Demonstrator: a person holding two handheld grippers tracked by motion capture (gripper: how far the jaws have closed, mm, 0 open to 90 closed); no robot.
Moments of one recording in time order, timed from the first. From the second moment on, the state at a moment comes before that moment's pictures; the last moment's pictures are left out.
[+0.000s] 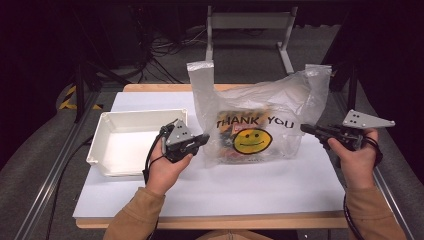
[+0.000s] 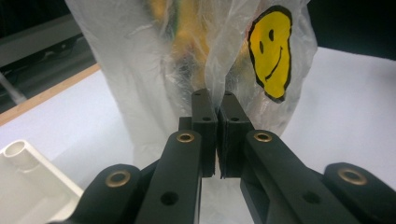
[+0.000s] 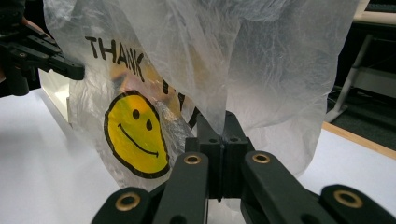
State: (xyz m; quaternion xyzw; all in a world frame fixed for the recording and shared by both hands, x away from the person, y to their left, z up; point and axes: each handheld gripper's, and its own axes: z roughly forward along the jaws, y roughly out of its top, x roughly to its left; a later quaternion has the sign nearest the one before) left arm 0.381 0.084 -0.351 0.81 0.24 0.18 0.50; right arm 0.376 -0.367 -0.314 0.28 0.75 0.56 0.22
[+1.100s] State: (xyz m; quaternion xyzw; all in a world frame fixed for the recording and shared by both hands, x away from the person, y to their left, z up) left arm 0.399 0.080 -0.392 0.84 0.28 0.16 0.44; right arm 0.403 -0.373 -0.372 0.34 0.77 0.52 0.17
